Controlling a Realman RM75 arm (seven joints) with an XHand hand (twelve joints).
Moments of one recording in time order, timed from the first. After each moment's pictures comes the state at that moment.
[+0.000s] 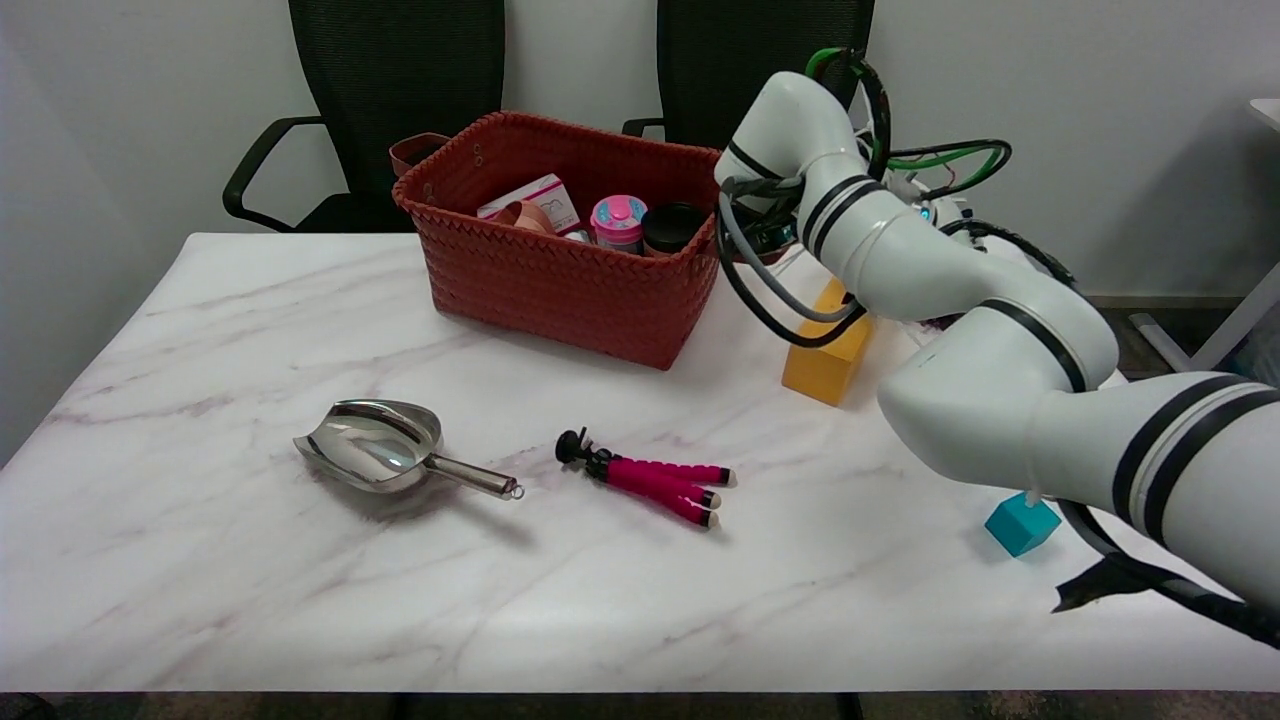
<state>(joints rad) 1.22 -1.47 -2.08 0.54 2.59 1.64 -1.06</state>
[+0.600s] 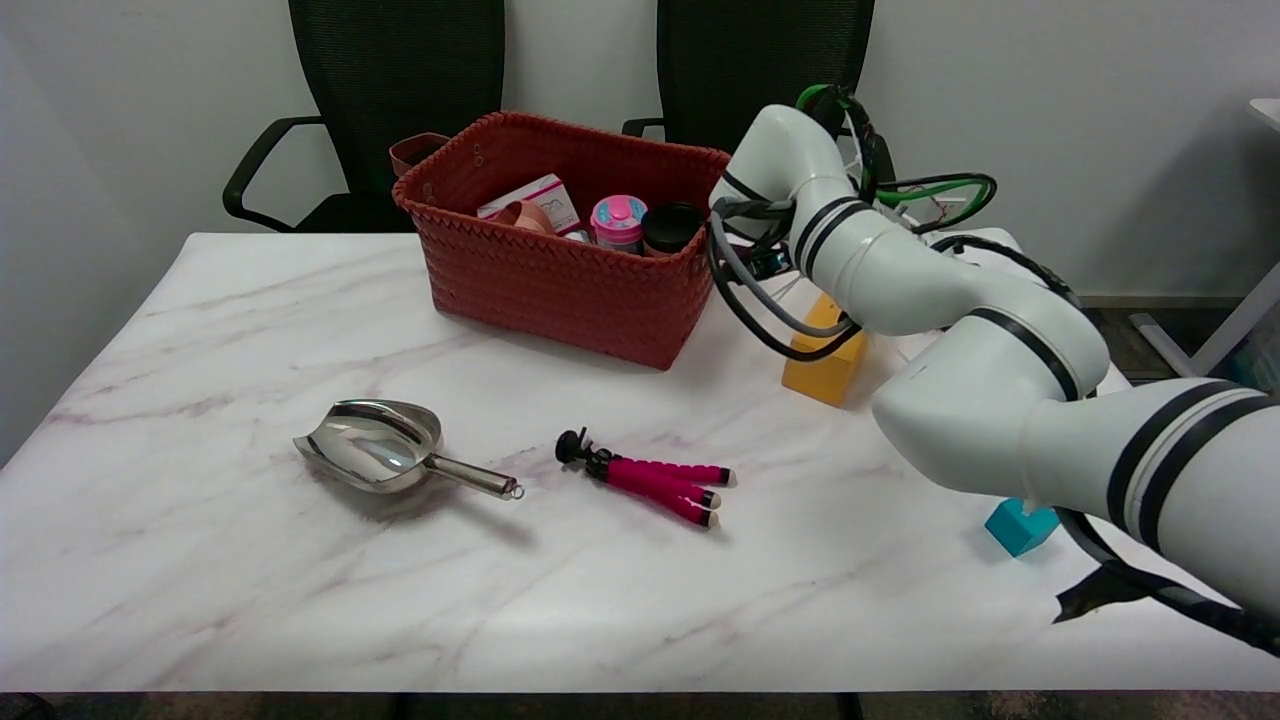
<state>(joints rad) 1.20 -1.49 -2.11 0.46 2.66 1.62 -1.00</state>
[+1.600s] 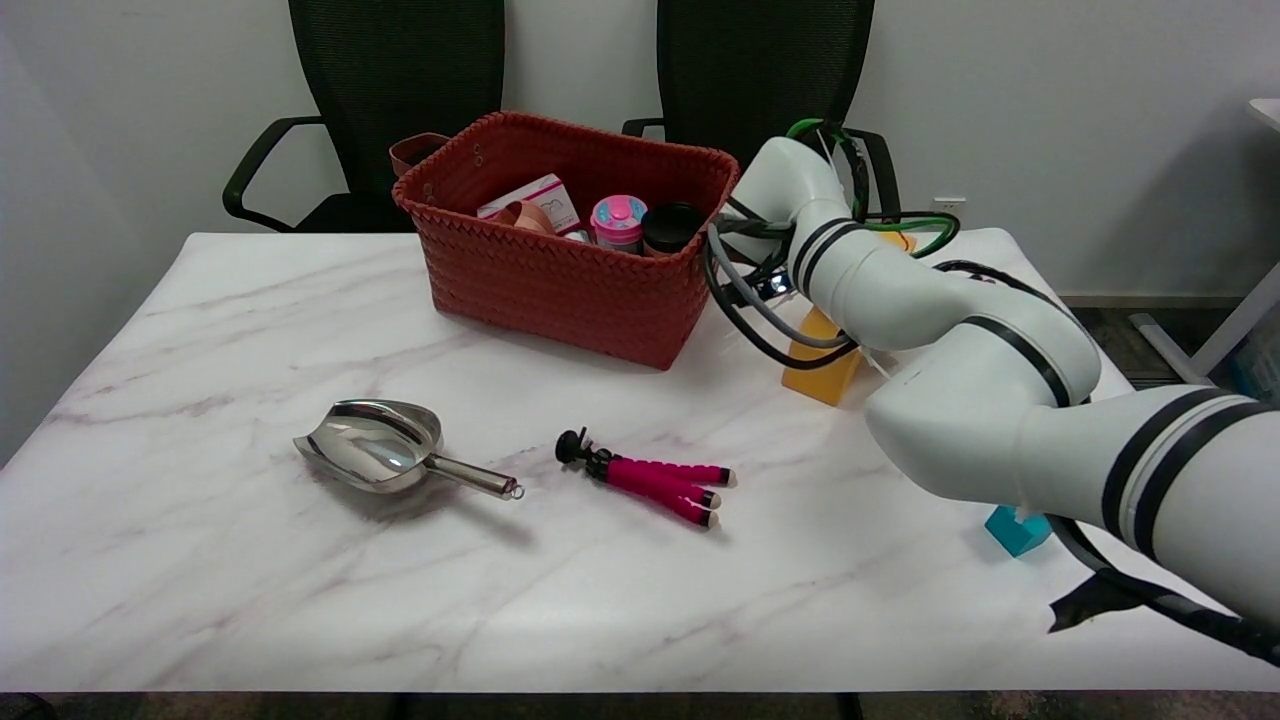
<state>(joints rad) 1.19 -1.50 -2.07 0.36 2.72 1.39 -0.86</state>
